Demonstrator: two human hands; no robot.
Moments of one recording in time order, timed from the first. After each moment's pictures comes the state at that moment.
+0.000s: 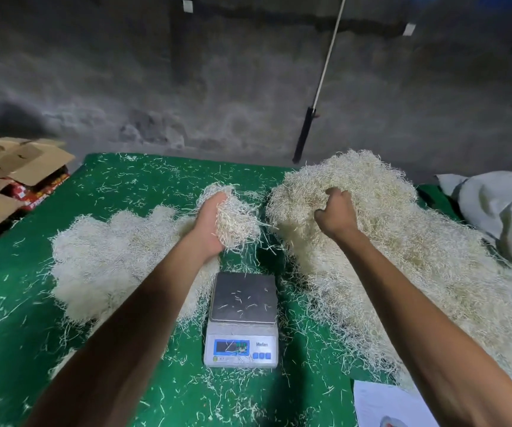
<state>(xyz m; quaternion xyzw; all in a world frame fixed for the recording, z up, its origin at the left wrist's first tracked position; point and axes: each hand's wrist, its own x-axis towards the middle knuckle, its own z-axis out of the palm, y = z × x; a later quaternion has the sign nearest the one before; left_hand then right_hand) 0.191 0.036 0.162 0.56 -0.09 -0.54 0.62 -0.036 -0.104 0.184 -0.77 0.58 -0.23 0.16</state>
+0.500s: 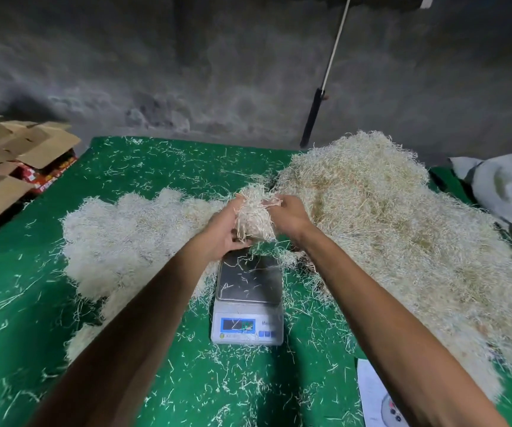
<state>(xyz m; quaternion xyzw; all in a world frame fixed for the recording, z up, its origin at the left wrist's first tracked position) 0.164 0.054 0.133 0.60 -0.19 -0.55 0.55 0.027 -0.030 0.152 -0.67 0.47 -0.22 0.53</state>
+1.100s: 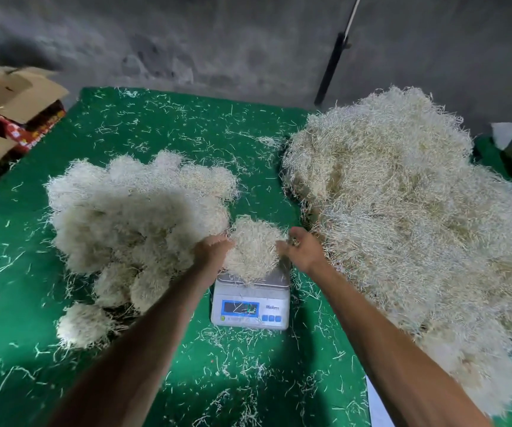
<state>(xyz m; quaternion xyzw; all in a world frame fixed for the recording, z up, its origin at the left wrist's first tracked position) 0.180 0.069 -0.023 0.78 -0.13 -0.36 0.50 -0.008 -0.042 0.005 -0.72 0.52 -0.09 0.45</state>
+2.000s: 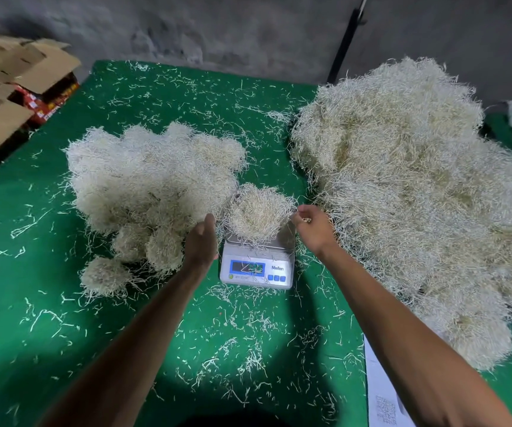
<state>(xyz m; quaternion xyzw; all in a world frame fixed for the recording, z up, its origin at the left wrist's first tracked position) 0.153 0.157 -0.016 0.79 -0.19 -0.30 0.51 -0.034 -0.005 -0.002 -0.71 0.51 -0.19 0.45</state>
